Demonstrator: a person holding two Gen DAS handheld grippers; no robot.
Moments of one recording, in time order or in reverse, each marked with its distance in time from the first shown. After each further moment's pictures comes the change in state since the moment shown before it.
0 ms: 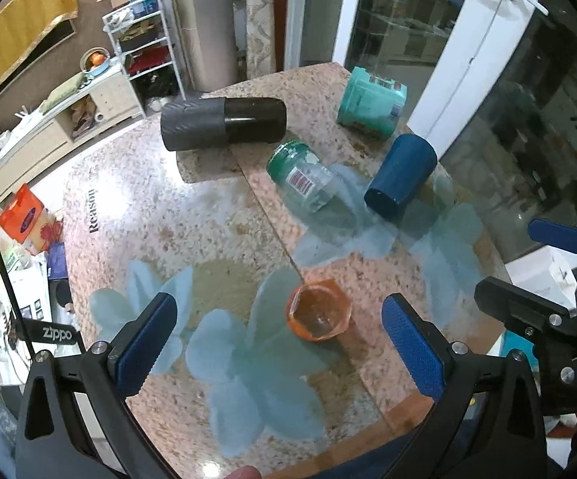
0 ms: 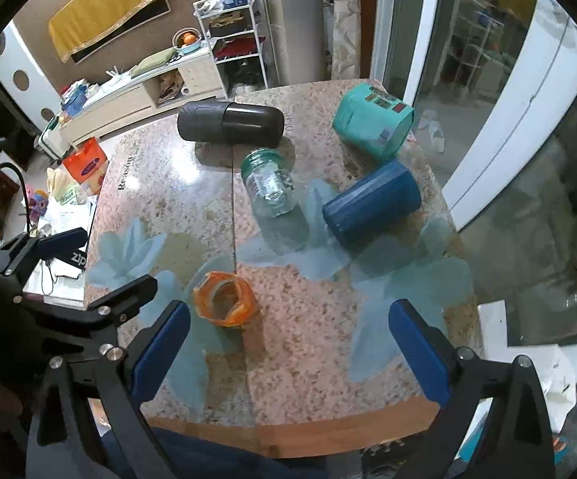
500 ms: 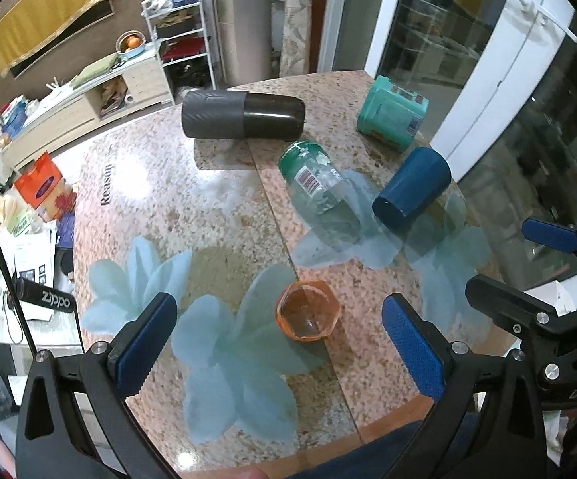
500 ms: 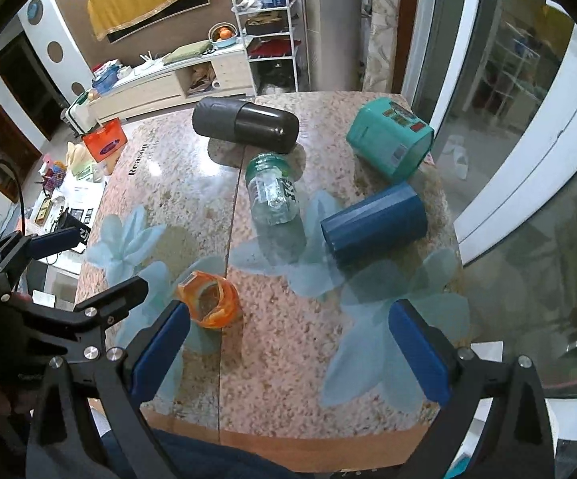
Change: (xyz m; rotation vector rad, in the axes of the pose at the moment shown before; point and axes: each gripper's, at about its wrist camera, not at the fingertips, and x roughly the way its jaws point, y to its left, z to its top) left arm -0.002 -0.012 -0.010 -0.128 -0.013 0.057; right arm 0.004 -0.016 0.007 -0.136 -0.024 0.062
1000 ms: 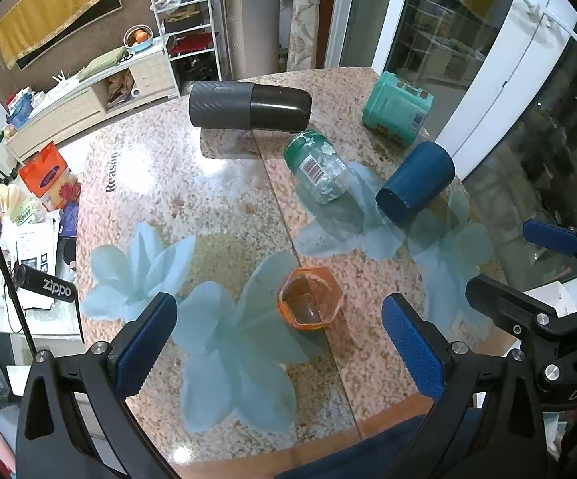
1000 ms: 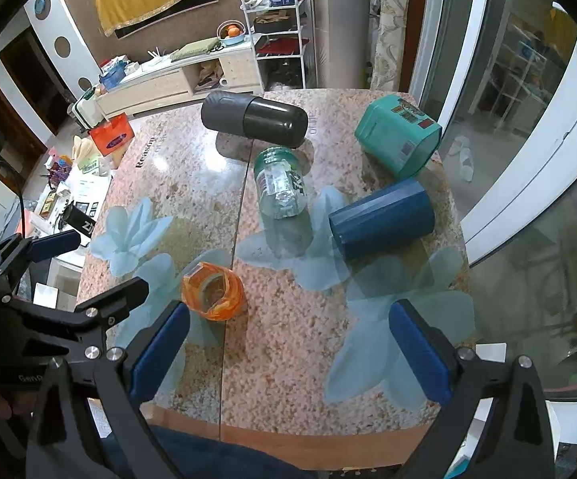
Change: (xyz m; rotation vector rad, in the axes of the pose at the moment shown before) left arm -0.002 0.000 -0.012 -0.015 0.009 0.007; right arm 0.005 0.000 -0.005 -0.009 0.010 0.015
